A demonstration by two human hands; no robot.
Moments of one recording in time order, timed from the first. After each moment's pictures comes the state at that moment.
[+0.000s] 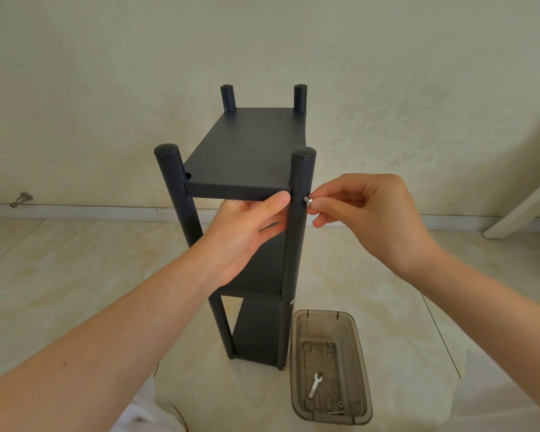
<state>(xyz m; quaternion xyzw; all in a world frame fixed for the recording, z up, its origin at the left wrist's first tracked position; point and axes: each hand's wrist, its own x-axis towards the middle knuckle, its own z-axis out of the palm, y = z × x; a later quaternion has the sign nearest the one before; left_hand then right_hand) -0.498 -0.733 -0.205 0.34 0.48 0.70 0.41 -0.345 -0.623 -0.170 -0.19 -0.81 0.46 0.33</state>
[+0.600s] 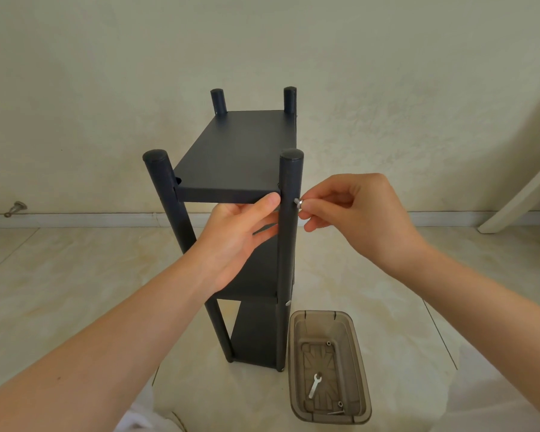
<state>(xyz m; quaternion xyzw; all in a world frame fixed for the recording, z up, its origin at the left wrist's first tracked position) -0.493 -0.733 -0.203 0.33 0.49 0.70 0.39 -0.345 -0.622 -0.169 -0.21 -0.81 0.45 0.31</state>
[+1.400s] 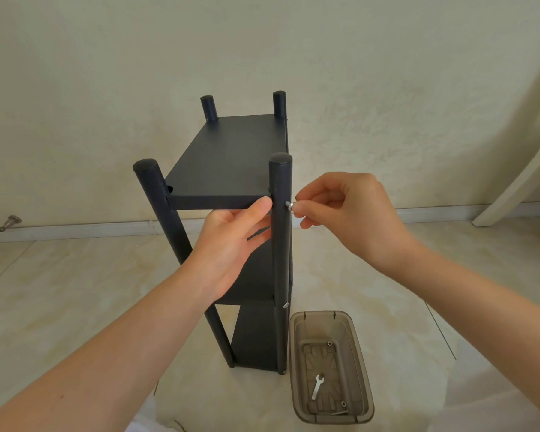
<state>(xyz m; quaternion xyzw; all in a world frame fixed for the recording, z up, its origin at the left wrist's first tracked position) -0.489 -0.729 -0.207 0.31 0.53 0.70 0.36 -0.346 -0.618 -0.172 -0.22 -0.82 0.43 0.32</state>
